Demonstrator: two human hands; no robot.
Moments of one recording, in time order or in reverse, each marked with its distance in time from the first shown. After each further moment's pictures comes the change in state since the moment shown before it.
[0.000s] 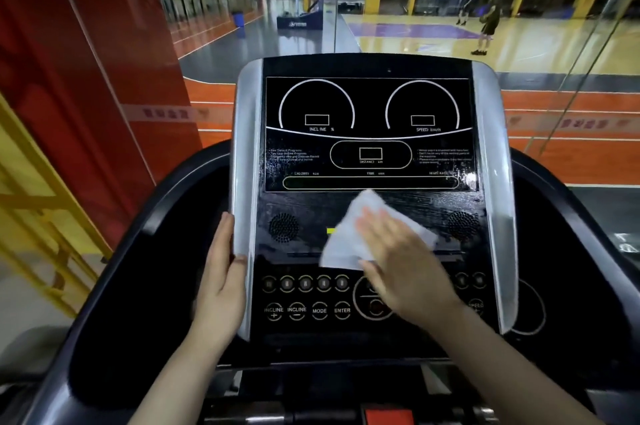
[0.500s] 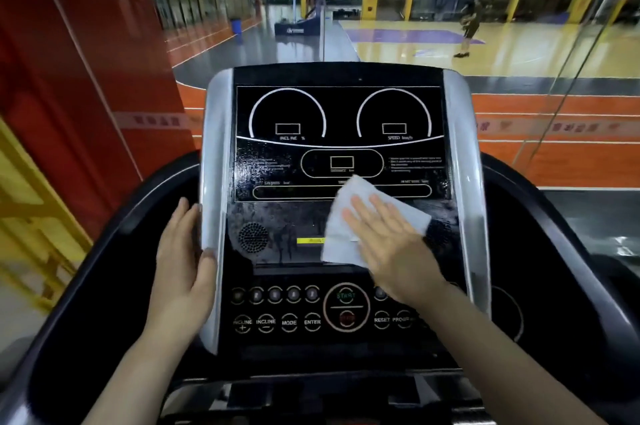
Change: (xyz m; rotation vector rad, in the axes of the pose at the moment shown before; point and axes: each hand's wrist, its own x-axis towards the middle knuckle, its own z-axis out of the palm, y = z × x) left_hand 0.020 0.017 -0.002 0.326 0.100 0.225; right_hand 0.015 0.050 -0.001 0.065 0.079 -0.042
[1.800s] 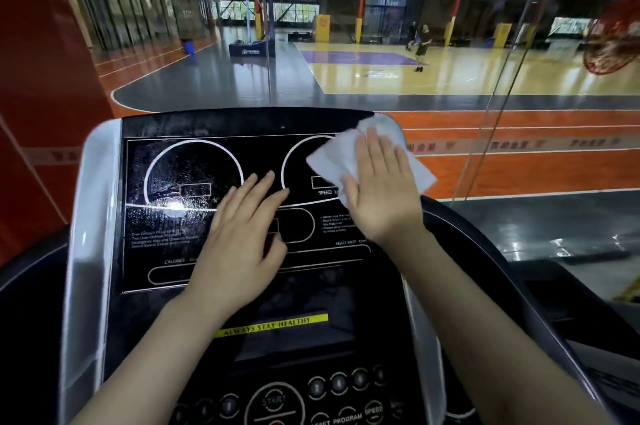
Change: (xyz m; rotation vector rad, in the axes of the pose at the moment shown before) left_hand 0.117 0.113 0.144 0.319 -0.290 0.520; right_hand 0.097 0.129 -0.054 -0.167 0.226 0.377
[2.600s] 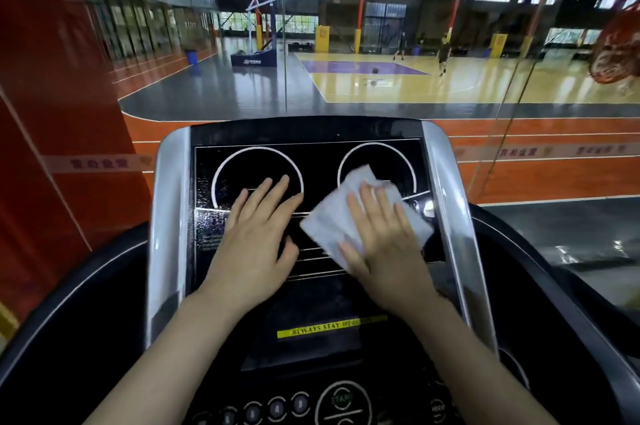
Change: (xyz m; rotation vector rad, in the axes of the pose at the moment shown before) left_hand -0.017 -0.060 -0.035 0.068 -0.047 0.031; right_hand -0.058 -0.082 0.015 0.060 -0.059 -0.114
